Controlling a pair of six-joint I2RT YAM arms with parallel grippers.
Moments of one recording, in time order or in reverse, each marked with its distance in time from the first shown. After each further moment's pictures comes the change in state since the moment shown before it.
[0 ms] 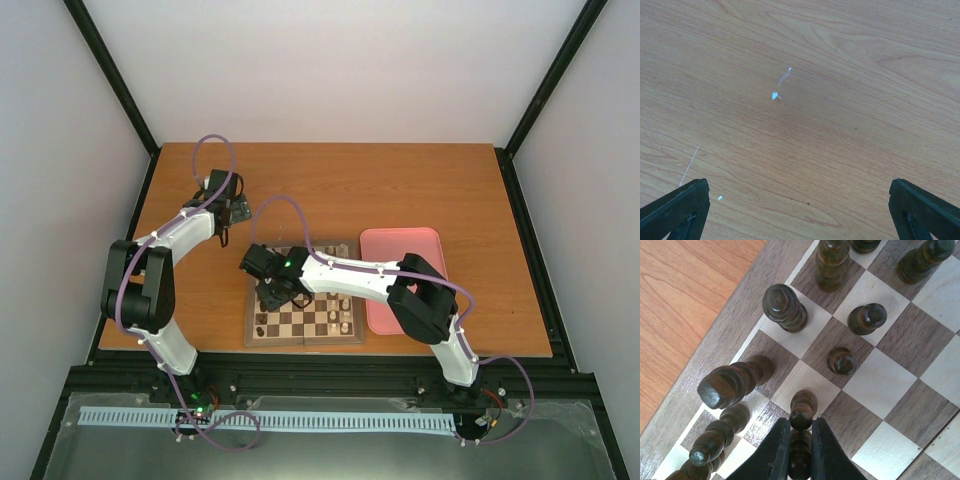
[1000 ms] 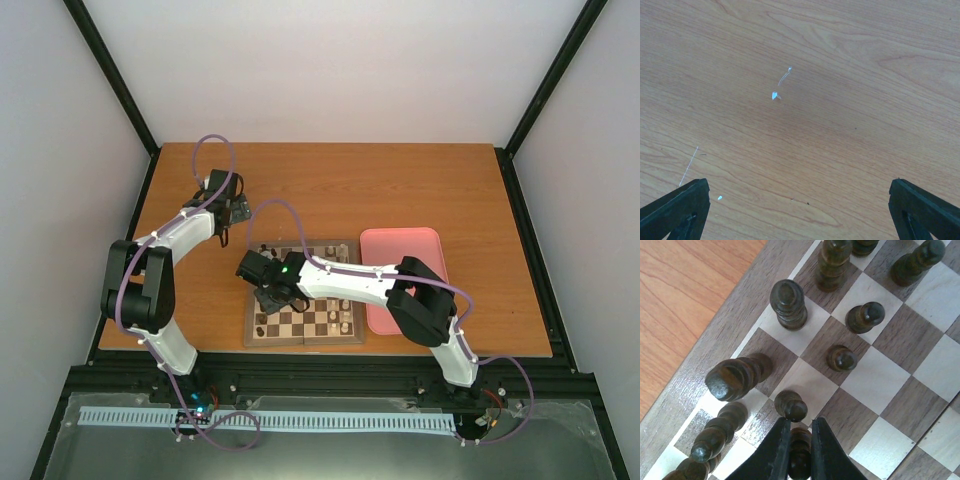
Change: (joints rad) left arm 0.000 0.000 0.000 0.000 0.001 0.000; right arm 0.031 0.000 0.000 -0.006 0.069 0.002
